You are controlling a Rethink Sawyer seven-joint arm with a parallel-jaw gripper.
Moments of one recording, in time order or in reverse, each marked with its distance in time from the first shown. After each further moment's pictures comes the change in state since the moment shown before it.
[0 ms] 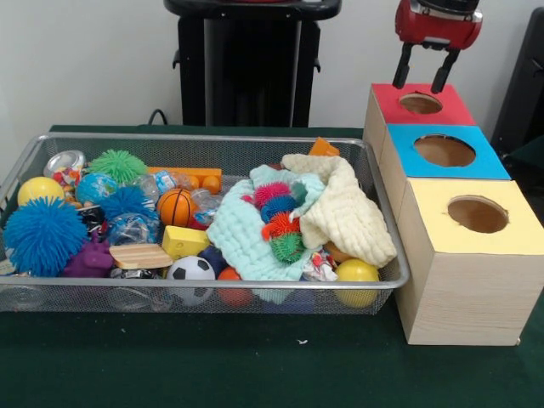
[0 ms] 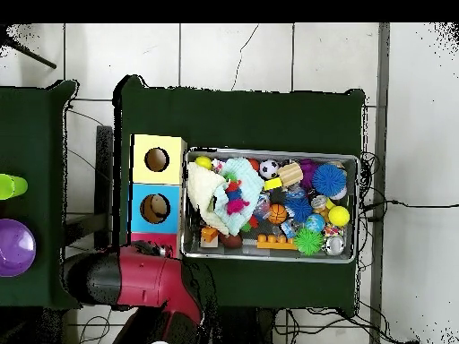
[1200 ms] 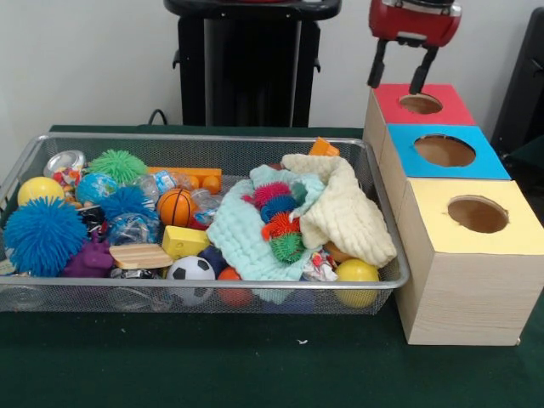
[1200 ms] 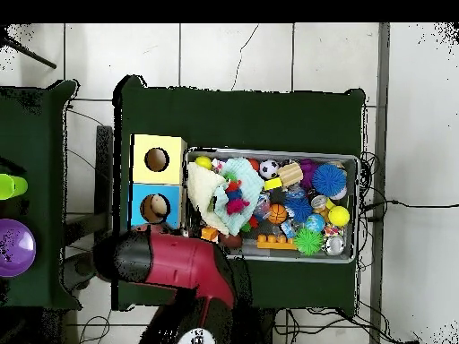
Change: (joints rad) arm -0.144 -0.026 0.014 -0.072 -0.041 0.063 0.000
